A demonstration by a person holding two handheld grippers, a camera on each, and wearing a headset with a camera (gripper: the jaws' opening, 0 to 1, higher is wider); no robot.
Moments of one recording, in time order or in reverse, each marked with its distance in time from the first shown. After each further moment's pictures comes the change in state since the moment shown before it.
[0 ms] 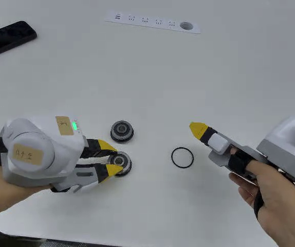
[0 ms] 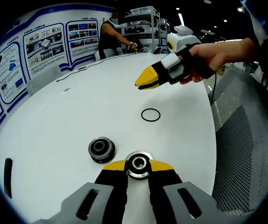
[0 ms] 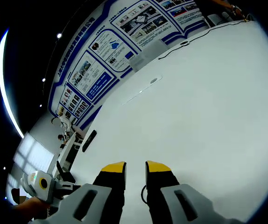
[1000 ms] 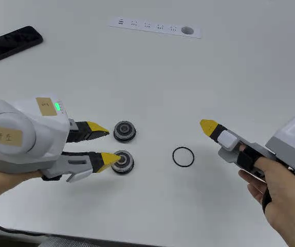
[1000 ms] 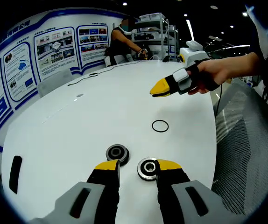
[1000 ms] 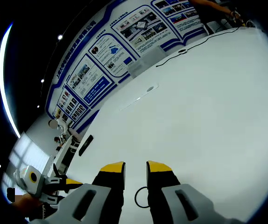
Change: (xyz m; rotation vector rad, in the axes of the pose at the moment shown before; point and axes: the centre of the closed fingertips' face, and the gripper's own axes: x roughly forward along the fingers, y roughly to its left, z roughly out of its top) left arm -0.026 0.024 0.017 -0.045 -0.062 0.077; right arm -0.012 -0.007 0.016 -0.025 -0.051 -0.032
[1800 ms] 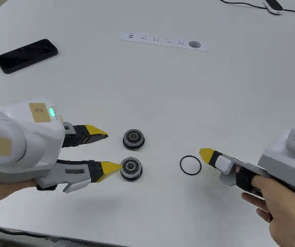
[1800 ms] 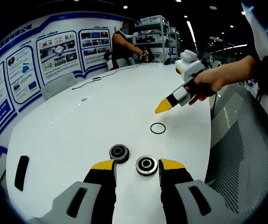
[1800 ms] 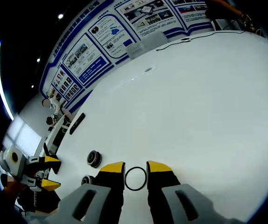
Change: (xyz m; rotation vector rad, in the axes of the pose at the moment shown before) left arm -0.027 -0.008 0.008 0.006 -0.023 0.028; right arm 0.000 -0.017 -0.034 -0.097 0.157 -0.069
